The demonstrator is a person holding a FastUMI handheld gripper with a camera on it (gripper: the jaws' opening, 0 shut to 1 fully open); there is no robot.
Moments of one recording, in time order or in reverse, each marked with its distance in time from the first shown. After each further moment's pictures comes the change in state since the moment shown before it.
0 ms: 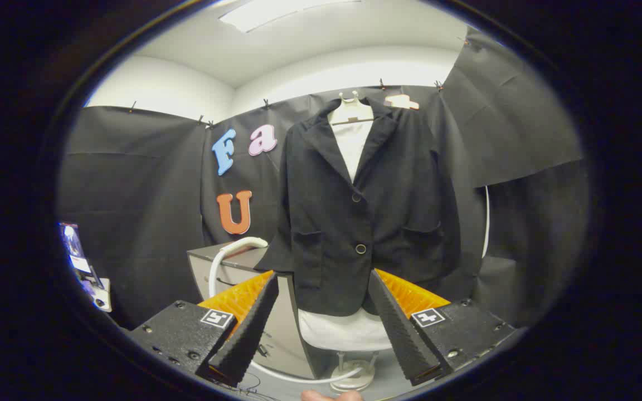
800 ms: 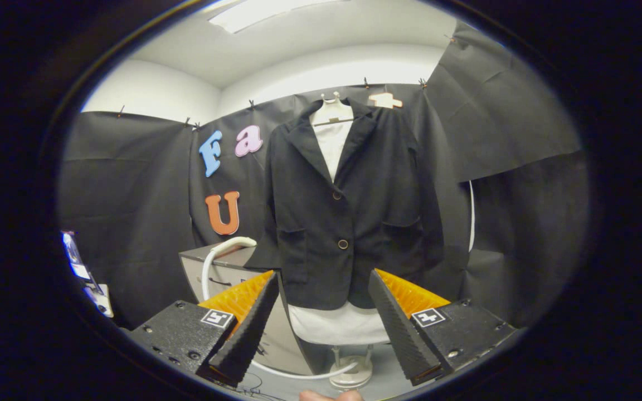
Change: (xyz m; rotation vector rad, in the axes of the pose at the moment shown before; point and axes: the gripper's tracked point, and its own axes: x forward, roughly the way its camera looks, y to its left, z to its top) arm -0.029 -0.024 0.002 0.030 0.008 -0.113
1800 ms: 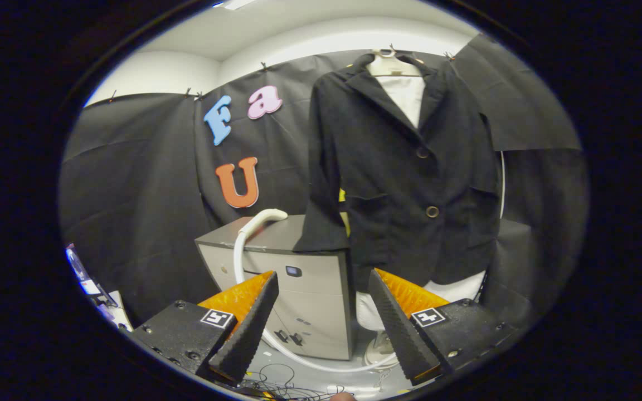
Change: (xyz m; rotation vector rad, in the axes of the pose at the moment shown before) arm 0.094 0.200 -0.030 0.016 0.219 0.074
